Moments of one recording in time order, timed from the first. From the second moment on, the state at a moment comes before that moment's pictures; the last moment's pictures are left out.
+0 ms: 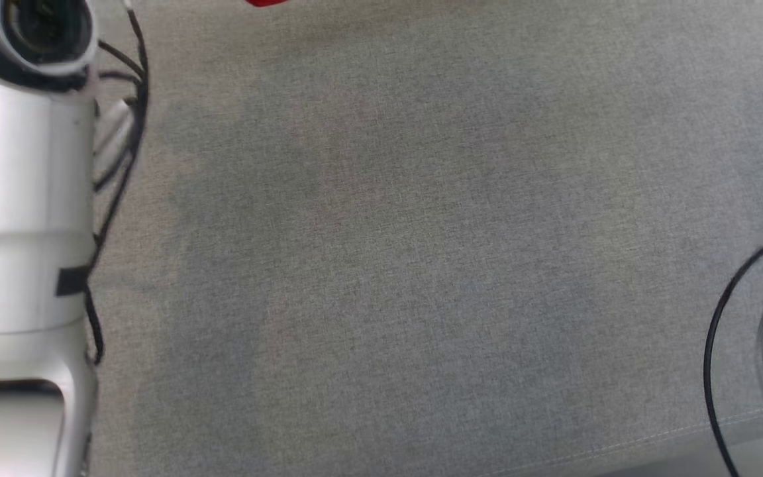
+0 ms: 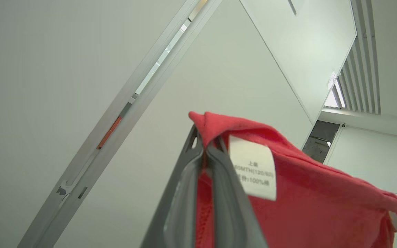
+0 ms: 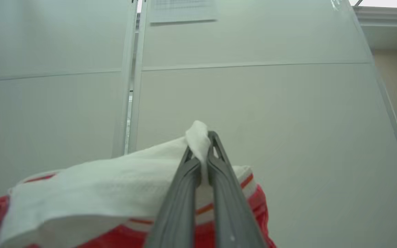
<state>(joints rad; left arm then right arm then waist) -1.18 0.17 -0.23 0.38 -0.98 -0.11 -0.26 -1.19 -0.18 -0.07 0.12 0.29 0.13 -0.26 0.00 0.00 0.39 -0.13</state>
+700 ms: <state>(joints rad) -0.43 0.27 -0.49 0.36 -1.25 -0.13 -0.08 -0.35 -0.55 0.24 0.09 0.72 0.13 0.18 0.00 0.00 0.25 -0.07</state>
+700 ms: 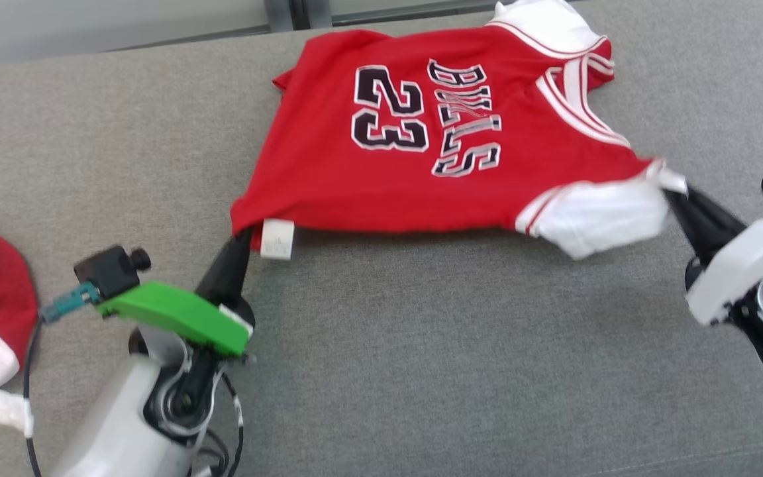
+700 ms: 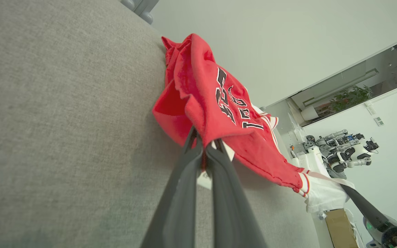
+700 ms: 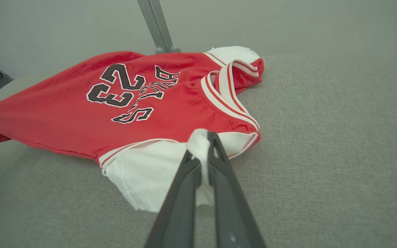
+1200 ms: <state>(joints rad) -0.19 0.36 -0.55 0.24 -1.31 -0.12 -0.02 0.03 -0.50 0.03 -0.07 0.71 0.13 0.78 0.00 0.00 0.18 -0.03</state>
